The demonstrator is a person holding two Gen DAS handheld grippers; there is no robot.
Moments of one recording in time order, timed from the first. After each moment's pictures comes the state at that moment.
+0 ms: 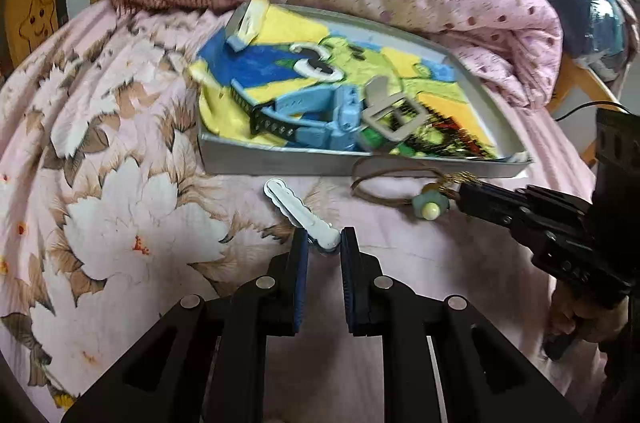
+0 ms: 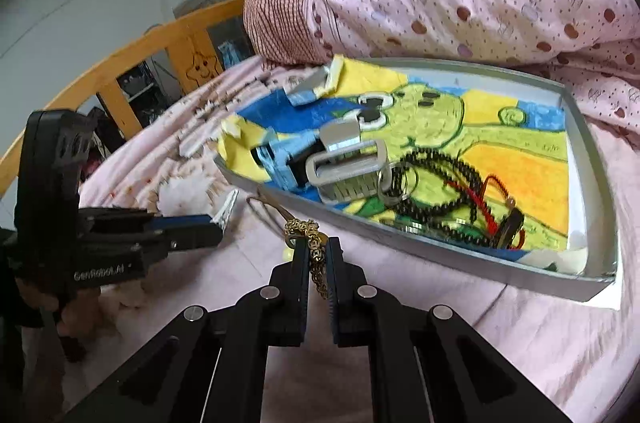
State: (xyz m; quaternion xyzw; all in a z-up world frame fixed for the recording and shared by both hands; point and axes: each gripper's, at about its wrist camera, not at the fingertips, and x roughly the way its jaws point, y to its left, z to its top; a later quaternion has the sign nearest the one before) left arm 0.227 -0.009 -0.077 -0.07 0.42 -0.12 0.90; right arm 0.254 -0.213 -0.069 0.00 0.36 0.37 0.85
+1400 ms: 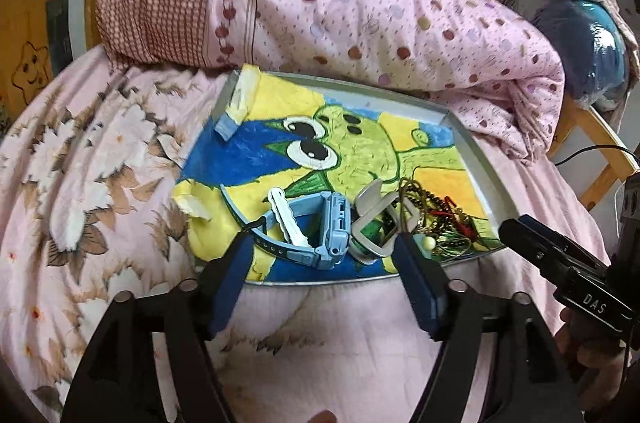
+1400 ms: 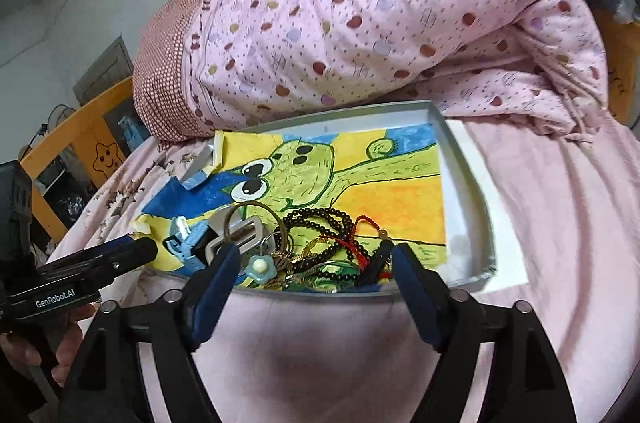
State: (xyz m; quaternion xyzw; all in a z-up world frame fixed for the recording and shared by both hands) left arm 0.268 -0.014 -0.037 -0.08 0.37 -0.11 0.92; right arm 0.258 -0.256 -0.035 0.08 0.33 0.17 0.92
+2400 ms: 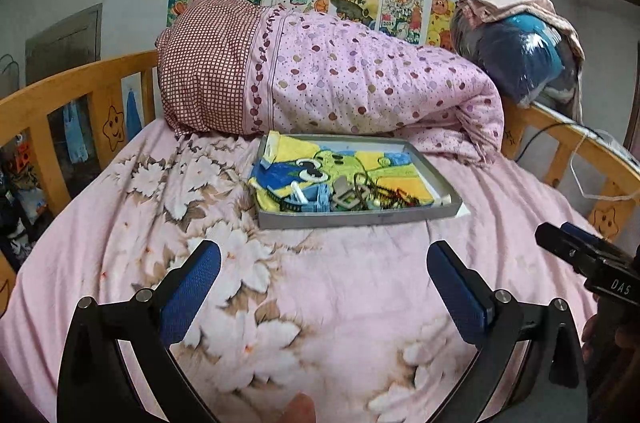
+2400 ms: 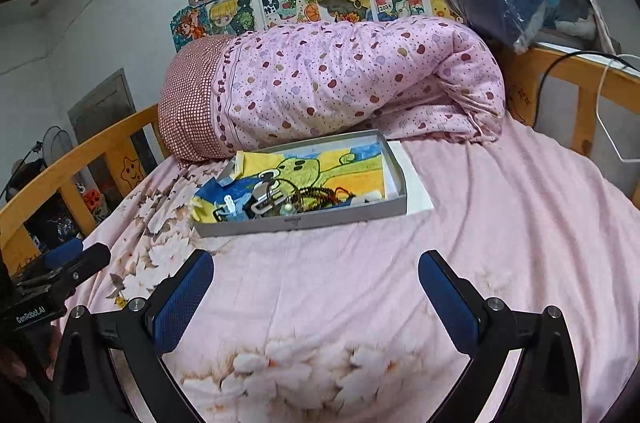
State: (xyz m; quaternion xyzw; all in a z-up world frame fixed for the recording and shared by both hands) left arm 0.073 -0.013 0.018 -0.02 0.25 -0.10 0.96; right arm 0.062 -0.272 0.015 0.09 0.26 0.11 0.95
